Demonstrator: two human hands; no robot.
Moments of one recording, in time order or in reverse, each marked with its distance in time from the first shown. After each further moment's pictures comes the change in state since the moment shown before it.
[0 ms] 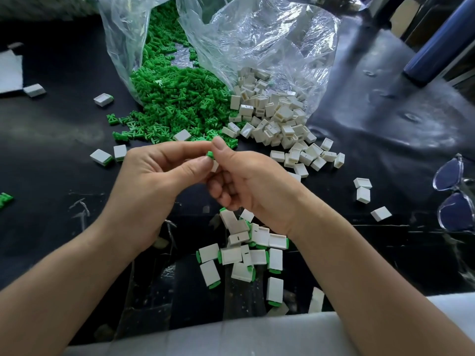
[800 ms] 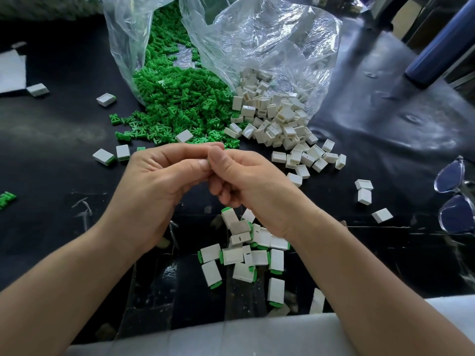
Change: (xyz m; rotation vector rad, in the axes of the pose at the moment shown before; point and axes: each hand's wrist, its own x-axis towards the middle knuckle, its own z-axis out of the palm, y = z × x) left_hand -0.001 0.006 0.004 -0.111 -0.008 -0.076; right_hand 0.000 0.005 0.003 -0.126 0.099 -0.113
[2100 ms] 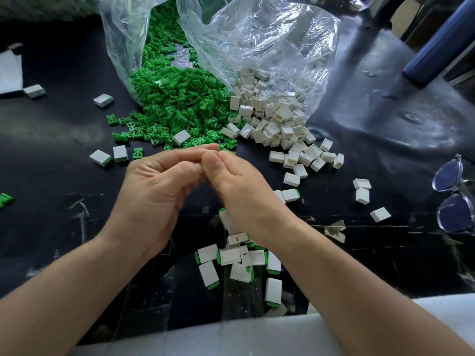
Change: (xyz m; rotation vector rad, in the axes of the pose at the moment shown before) left_hand 0.000 -0.011 0.004 -0.119 0.139 -0.011; right_hand 0.003 0.008 0.014 -0.196 0.173 -0.031
